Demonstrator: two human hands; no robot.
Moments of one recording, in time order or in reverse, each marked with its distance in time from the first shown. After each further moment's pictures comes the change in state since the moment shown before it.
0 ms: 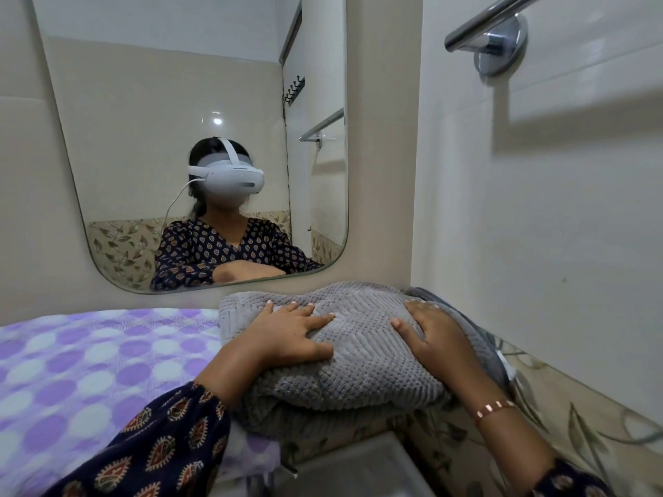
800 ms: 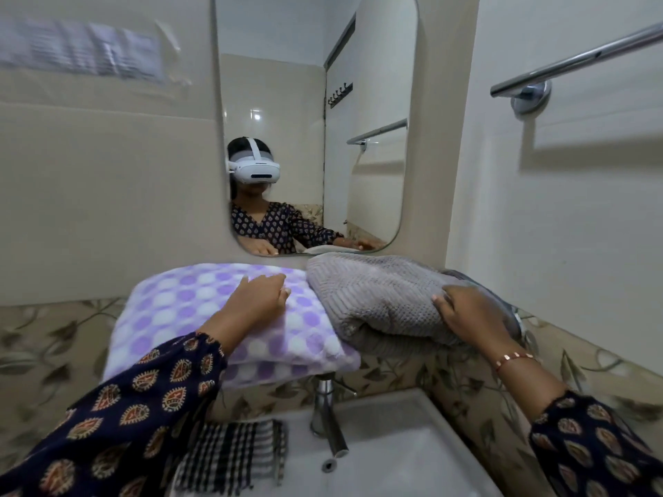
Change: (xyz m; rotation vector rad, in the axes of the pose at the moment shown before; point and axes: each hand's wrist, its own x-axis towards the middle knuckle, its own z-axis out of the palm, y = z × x) left_hand -0.140 -0.087 0.013 -0.144 0.369 -0.311; right_hand -0.051 -0.071 -0.030 -0.216 0.035 0.005
